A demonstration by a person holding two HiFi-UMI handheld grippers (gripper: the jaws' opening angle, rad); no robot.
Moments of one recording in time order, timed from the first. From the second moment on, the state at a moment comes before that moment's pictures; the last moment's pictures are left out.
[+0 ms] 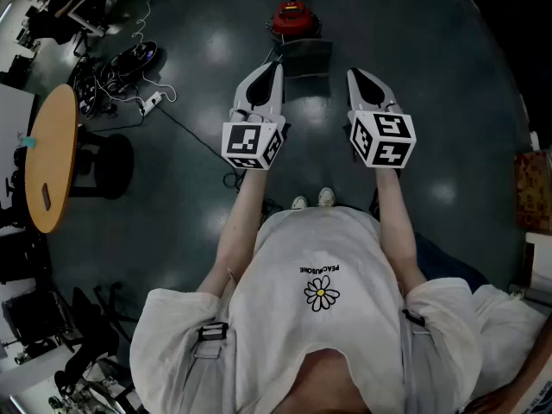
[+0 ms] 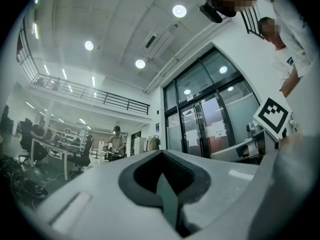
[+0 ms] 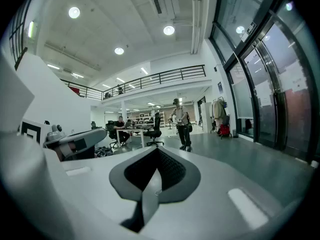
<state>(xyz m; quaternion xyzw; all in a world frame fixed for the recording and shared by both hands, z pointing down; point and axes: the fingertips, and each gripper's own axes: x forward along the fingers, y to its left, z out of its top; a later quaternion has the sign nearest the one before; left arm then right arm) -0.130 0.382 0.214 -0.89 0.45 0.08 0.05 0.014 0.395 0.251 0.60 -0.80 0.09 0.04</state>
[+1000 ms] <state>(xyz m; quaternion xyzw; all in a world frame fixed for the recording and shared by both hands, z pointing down) -0.127 0.339 0.222 -0.87 0.49 0.08 0.04 0.029 0.353 0.259 0.57 -0.82 0.08 0.03</state>
